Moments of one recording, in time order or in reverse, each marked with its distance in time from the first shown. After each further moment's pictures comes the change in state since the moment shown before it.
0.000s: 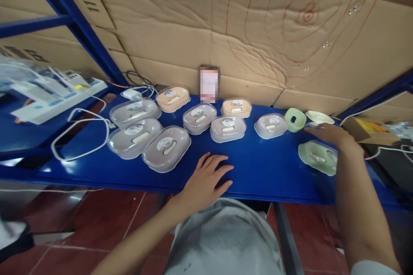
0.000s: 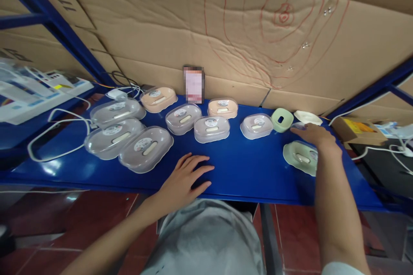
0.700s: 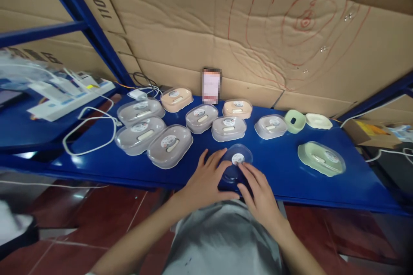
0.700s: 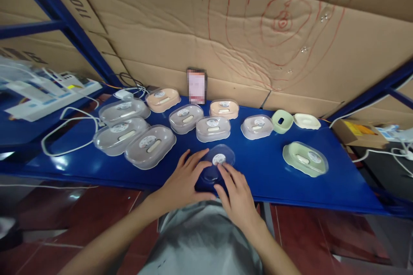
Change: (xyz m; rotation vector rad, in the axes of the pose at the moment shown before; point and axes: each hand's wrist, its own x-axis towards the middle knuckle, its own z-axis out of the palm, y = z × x) left_hand 0.000 0.007 -0.003 0.010 -0.039 -0.017; right_hand -0.276 -0.196 -0.005 0.675 -0.020 -0.611
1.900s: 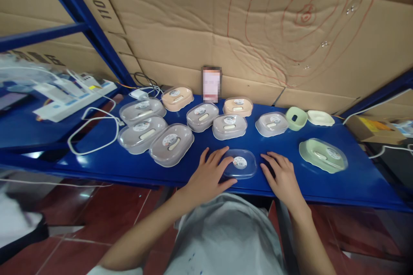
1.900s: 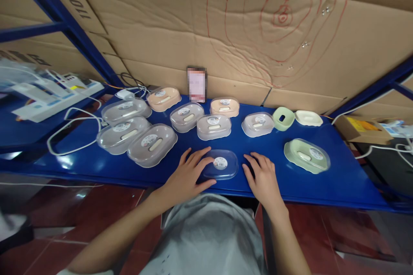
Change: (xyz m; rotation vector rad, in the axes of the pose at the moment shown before) left_hand 0.001 0.000 0.001 0.029 0.020 -0.030; right_hand 0.004 0.076 -0.024 -0.201 0.032 0.118
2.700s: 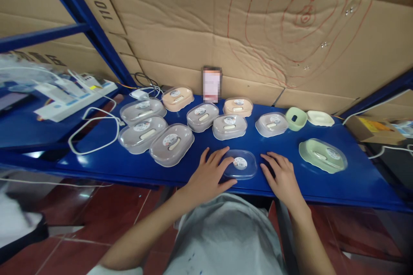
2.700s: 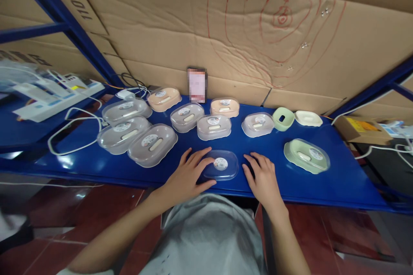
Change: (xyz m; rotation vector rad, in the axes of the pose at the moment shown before) left_hand 0.000 0.002 -0.001 0.020 -0.023 0.001; right_hand 0.000 -0.001 0.000 -0.003 -0.002 0.008
